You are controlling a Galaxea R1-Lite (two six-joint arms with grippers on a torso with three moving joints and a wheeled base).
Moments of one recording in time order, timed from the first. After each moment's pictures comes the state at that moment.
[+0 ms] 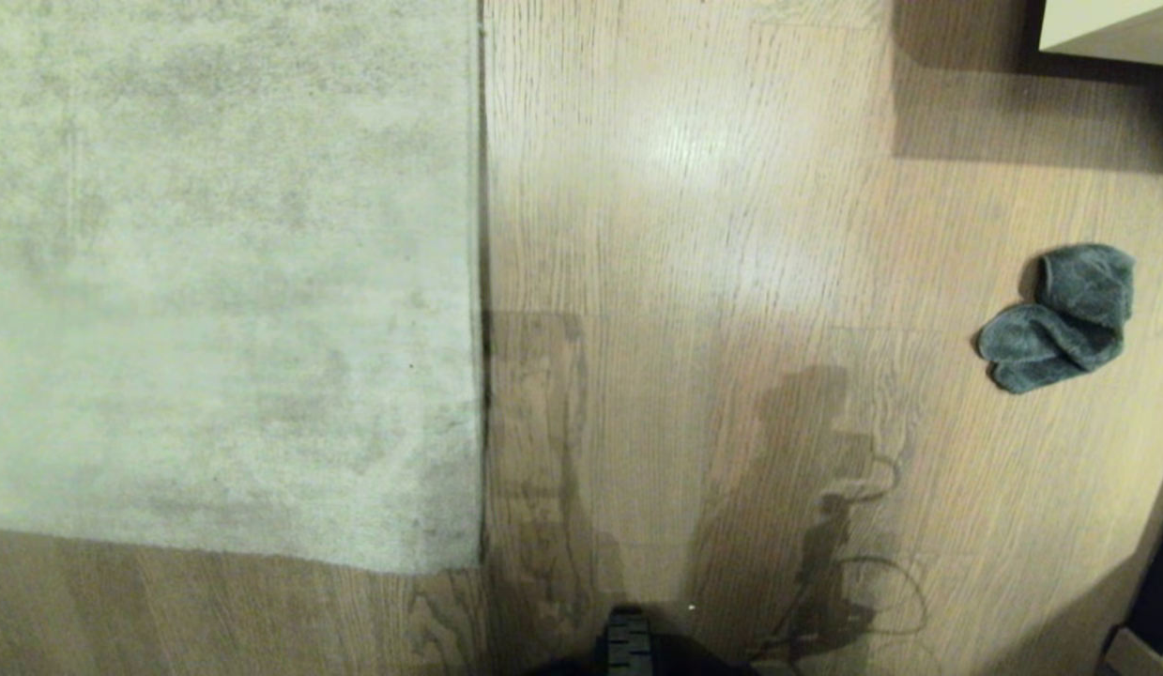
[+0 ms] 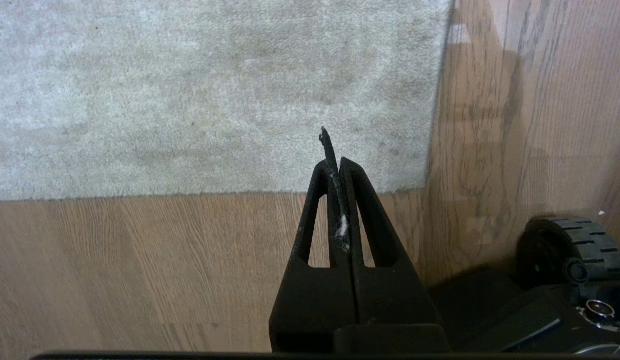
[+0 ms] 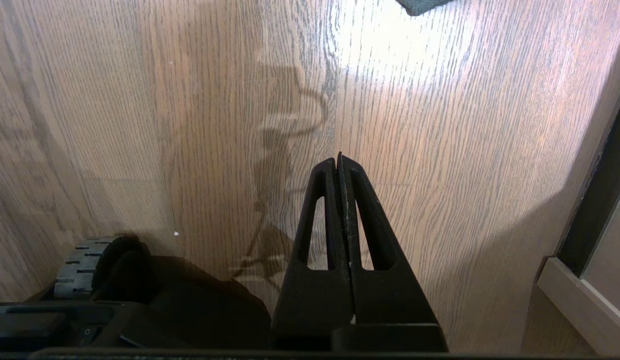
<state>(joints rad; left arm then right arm) 0.00 0.00 0.00 0.00 -0.03 0.08 0.00 0.00 0.00 -0.01 -0.01 0.02</state>
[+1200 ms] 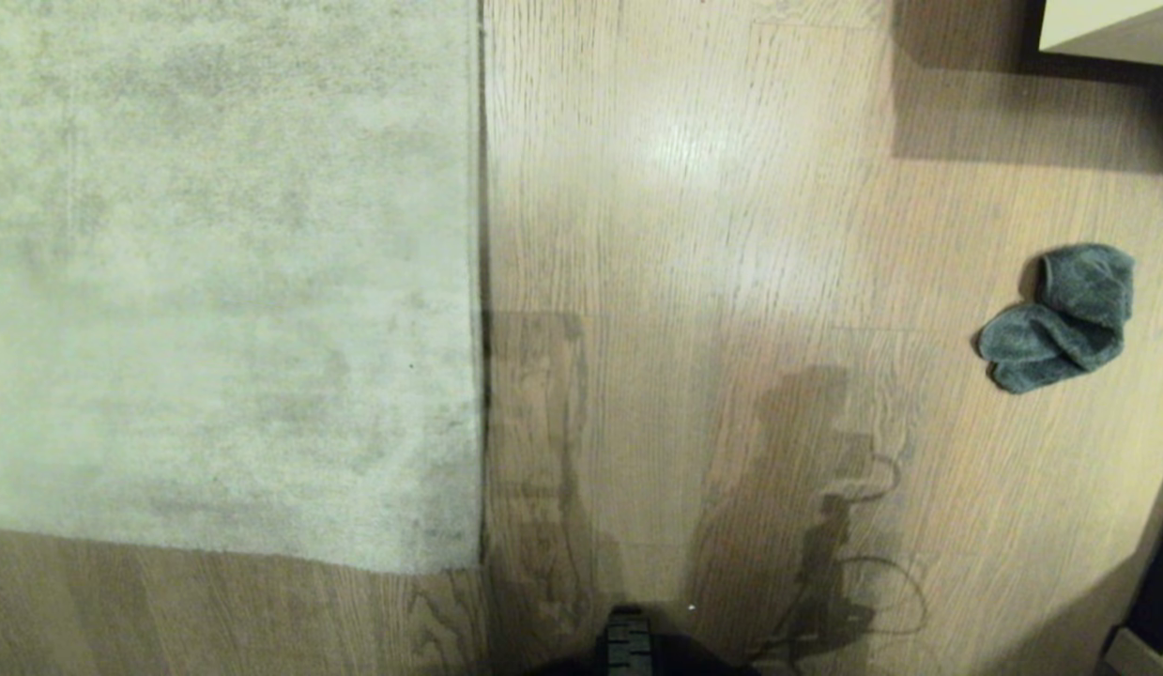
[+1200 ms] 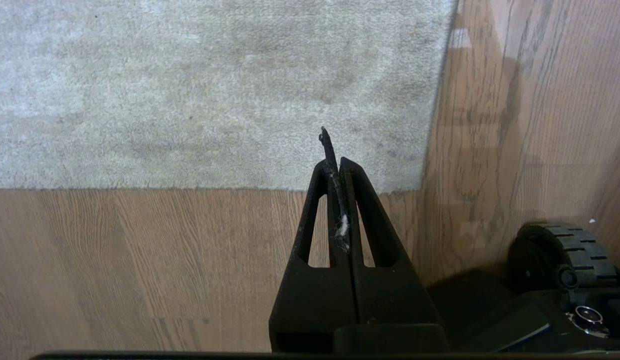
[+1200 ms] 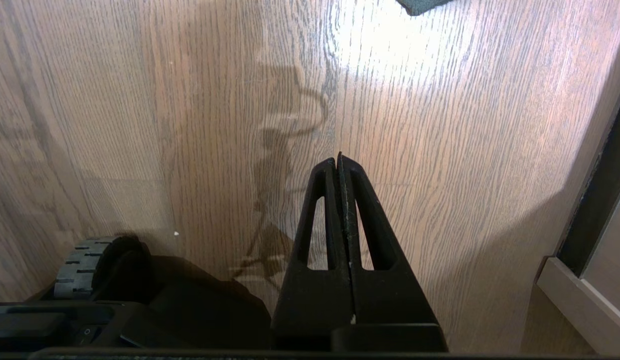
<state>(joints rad) 0.00 0.00 0.00 0.00 -0.02 0.04 0.00 0.00 0.00 -0.01 -0.01 0.02</state>
